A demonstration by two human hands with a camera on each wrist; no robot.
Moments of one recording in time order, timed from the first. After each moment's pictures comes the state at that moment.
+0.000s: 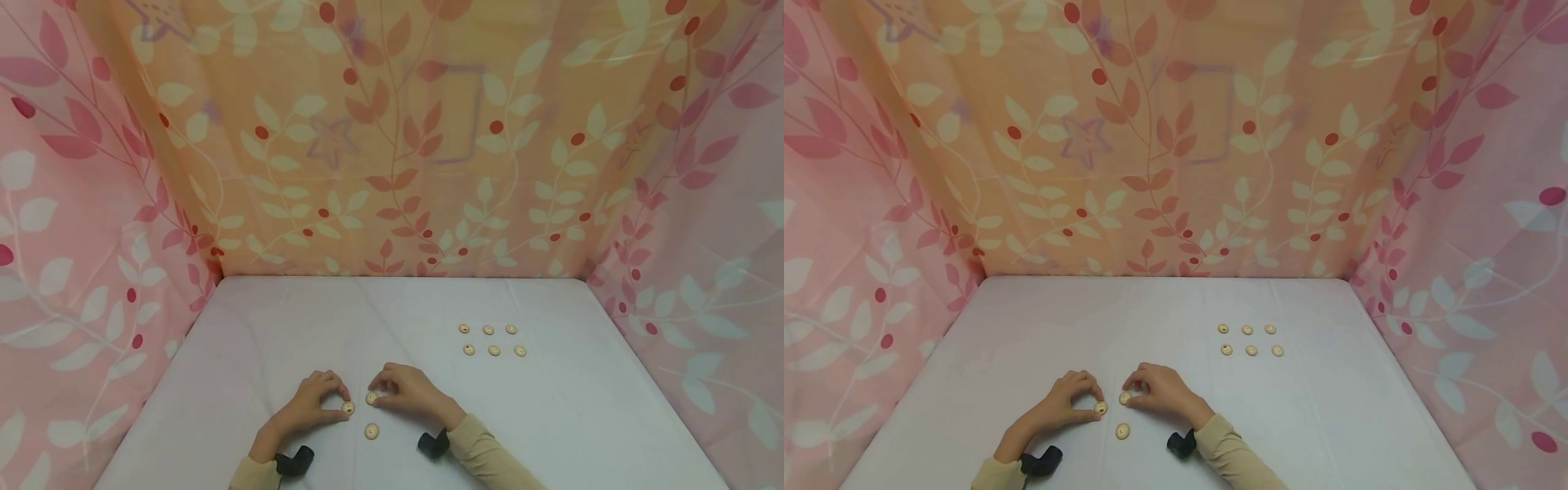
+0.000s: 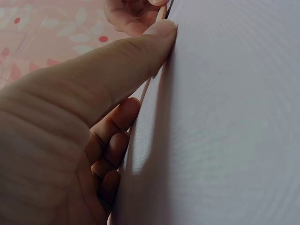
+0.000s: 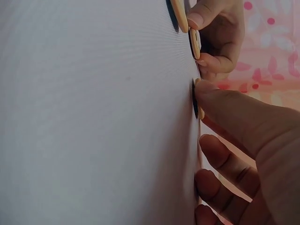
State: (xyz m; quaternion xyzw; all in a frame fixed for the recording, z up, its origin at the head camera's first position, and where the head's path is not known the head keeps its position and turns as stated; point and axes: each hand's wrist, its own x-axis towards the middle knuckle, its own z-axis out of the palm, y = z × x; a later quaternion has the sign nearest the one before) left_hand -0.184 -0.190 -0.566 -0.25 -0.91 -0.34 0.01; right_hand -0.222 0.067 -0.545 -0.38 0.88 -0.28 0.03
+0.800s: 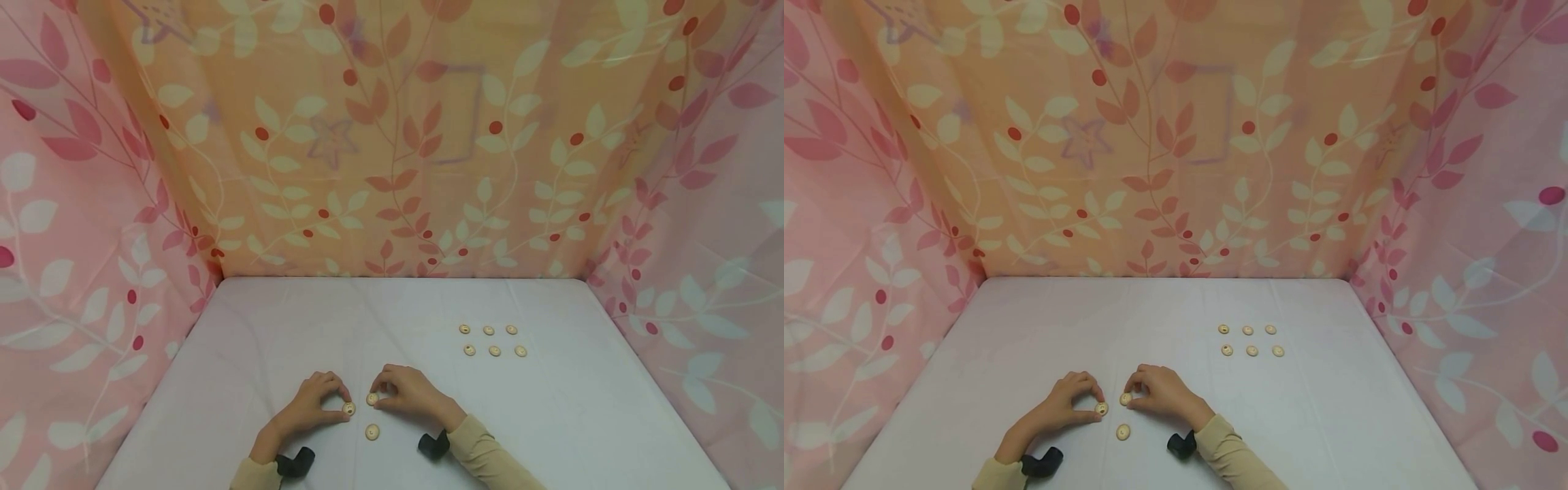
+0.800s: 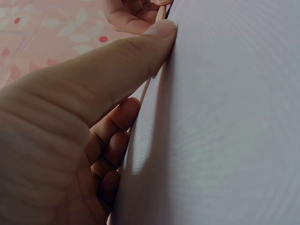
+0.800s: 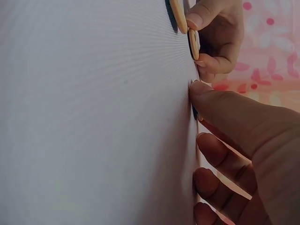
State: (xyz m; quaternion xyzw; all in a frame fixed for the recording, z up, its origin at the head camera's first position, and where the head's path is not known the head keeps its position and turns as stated) left_hand -0.183 -0.190 -0.567 -0.26 -0.91 -0.33 0.03; right_hand -0.223 0.065 -0.548 -0.40 0.88 -0.25 0.02
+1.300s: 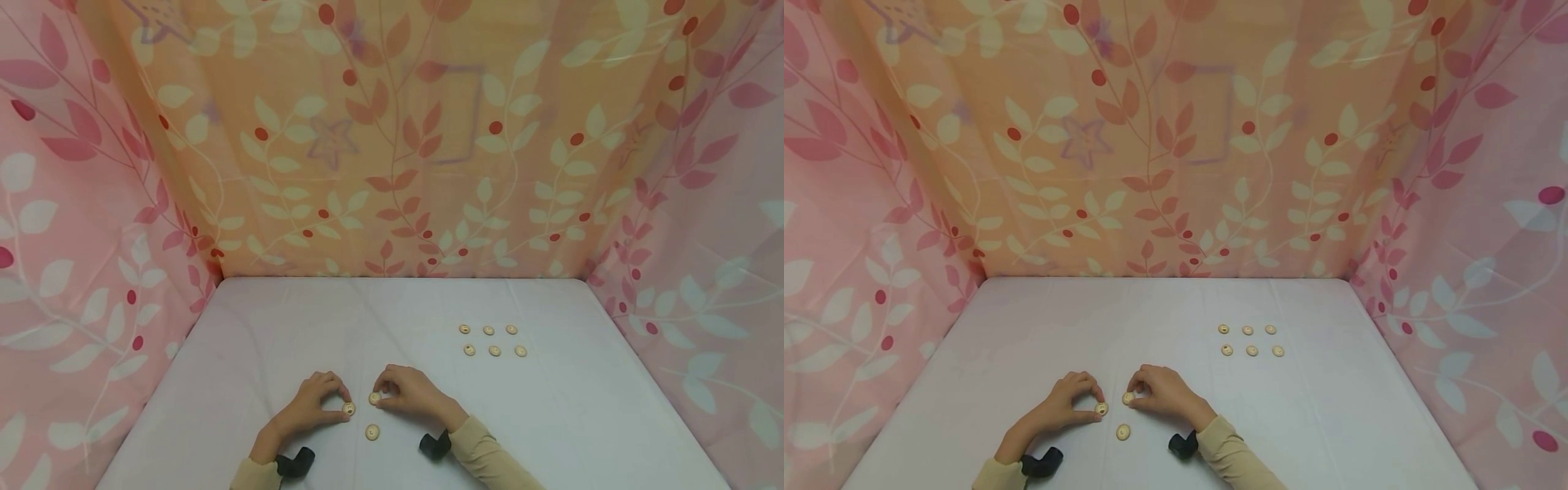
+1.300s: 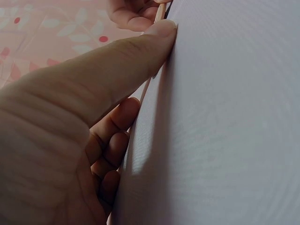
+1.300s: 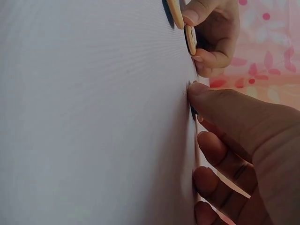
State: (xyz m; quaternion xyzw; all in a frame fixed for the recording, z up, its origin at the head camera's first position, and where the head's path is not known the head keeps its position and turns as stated) left_hand -0.182 -0.189 -0.564 -0.25 -0.91 -0.34 0.01; right_hand -0.222 0.069 -0.547 -0.39 0.88 -0.27 0.02
